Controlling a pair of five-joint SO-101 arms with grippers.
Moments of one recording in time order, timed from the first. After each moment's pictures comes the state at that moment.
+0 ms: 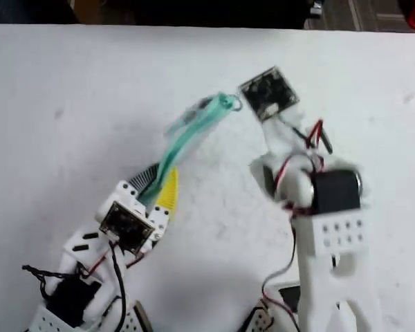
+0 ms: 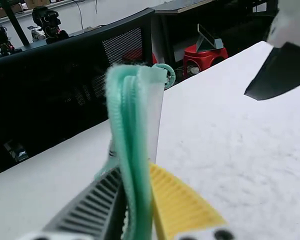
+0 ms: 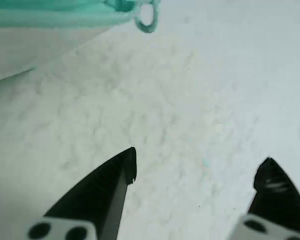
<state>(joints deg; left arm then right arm) 24.7 -103.3 78.5 44.5 -10.8 -11.3 -39.6 12.7 89.9 24.3</state>
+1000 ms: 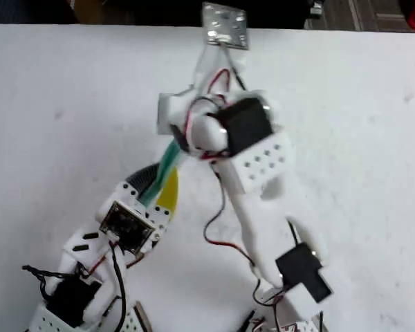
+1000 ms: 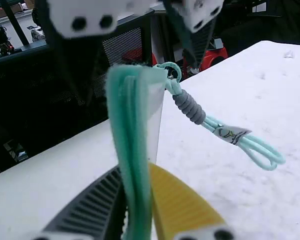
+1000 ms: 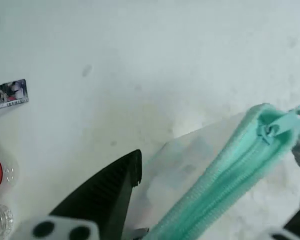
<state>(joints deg) 24.7 -103.3 78.5 44.5 -10.8 -34.2 1.9 -37.9 96.9 -28.9</state>
